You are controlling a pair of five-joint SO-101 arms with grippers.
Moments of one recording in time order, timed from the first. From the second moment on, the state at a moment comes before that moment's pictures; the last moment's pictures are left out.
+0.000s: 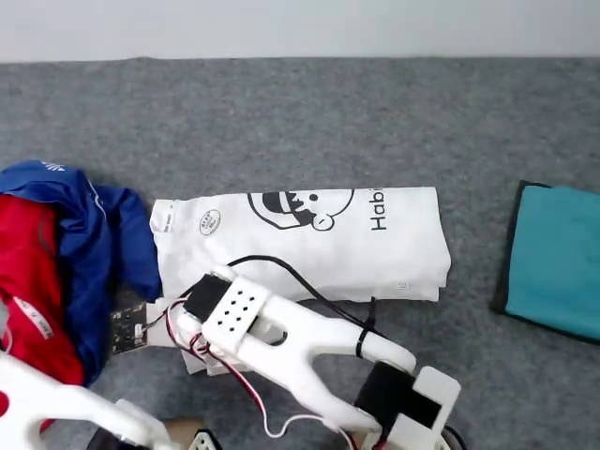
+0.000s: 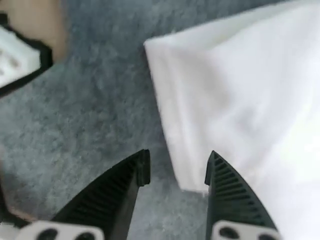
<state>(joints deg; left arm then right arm) -68.1 -33.6 29.2 90.4 -25.2 -63.7 7.2 12.3 76.5 36.9</state>
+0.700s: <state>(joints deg) -68.1 -33.6 29.2 90.4 -25.2 -64.6 25.1 3.1 72.8 38.5</state>
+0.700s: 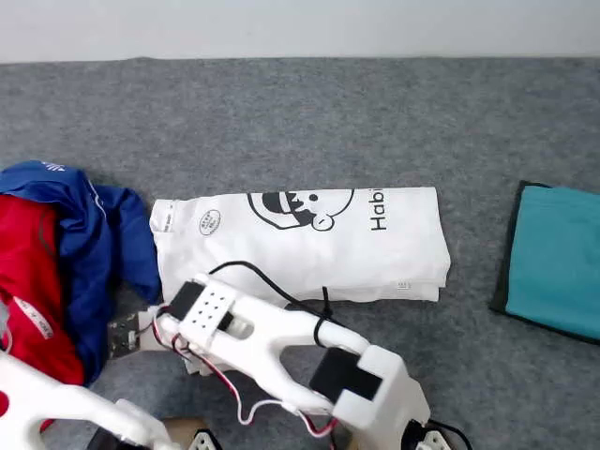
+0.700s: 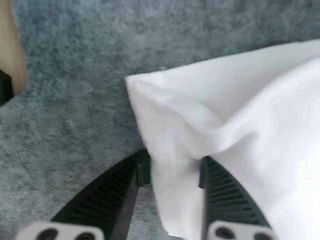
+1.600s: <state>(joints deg) -68.1 -33.6 29.2 90.4 -25.2 -51.3 33.0 -23.6 83.7 38.5</state>
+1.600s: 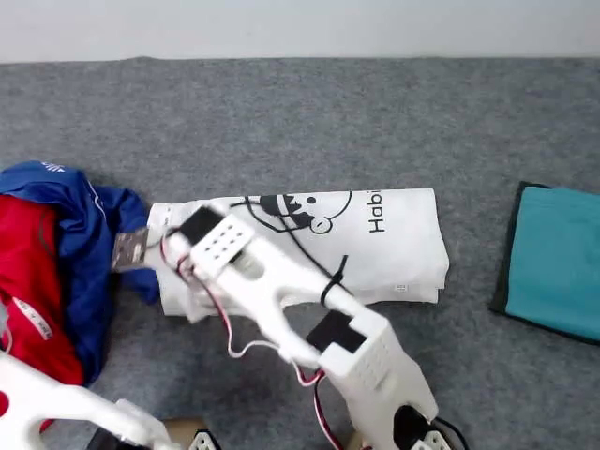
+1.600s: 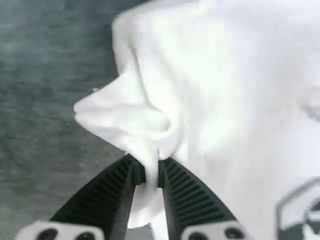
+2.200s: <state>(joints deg) -68.1 -33.6 29.2 90.4 -25.2 -42.9 40.9 -35.1 83.8 38.6</state>
